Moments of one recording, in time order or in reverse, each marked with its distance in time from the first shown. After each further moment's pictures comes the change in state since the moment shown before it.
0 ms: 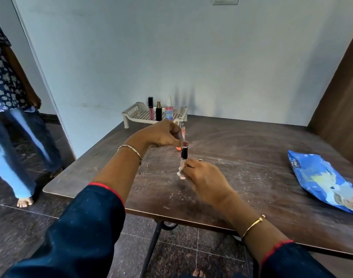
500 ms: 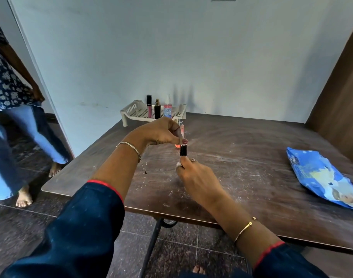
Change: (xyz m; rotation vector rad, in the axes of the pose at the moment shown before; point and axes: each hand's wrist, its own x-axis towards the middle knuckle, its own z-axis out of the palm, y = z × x) left_hand 0.001 0.000 -0.001 -0.024 -0.009 0.000; right_hand 0.002 -0.033 -0.016 -0.179 -0.168 0.058
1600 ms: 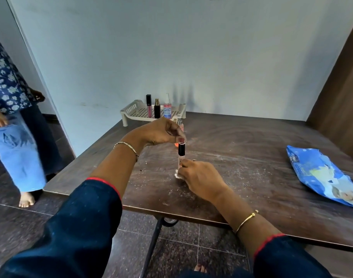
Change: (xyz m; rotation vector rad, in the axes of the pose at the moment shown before) left_hand 0.002 -0.009 0.001 -0.046 -0.015 0.091; right_hand 0.005 0.024 0.031 0.100 0.105 -0.065
